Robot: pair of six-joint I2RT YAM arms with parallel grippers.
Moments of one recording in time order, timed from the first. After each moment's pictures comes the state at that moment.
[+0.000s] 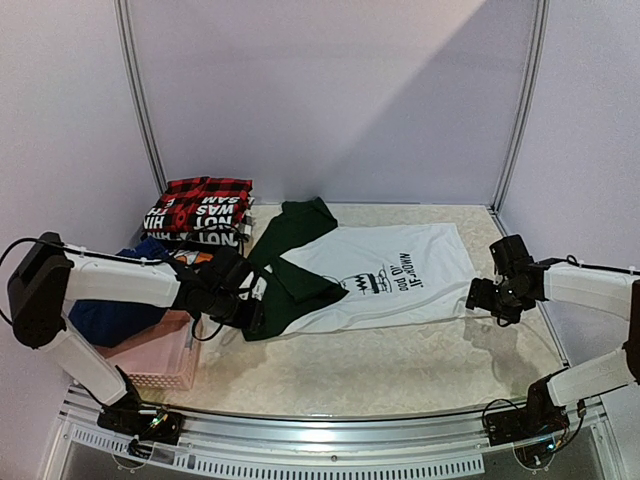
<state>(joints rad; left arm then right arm) -0.74 1.54 0.78 -0.31 -0.11 -0.45 0.24 1.29 0.64 -0.44 0.15 0.61</state>
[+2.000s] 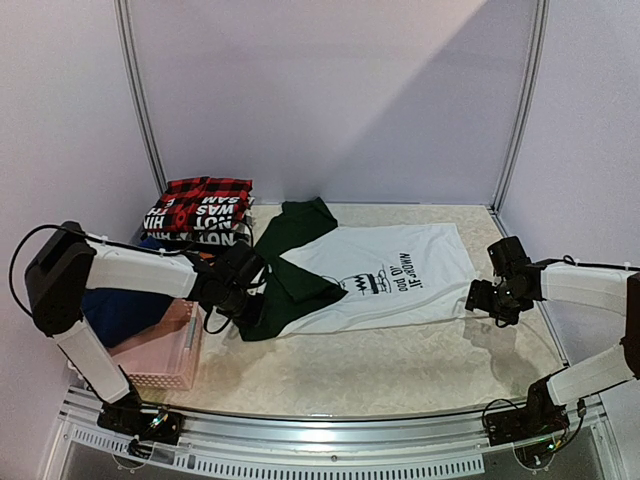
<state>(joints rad) -0.73 1.66 0.88 -0.34 -0.16 -0.42 0.24 1.32 0.63 -0.43 0.16 0.63</state>
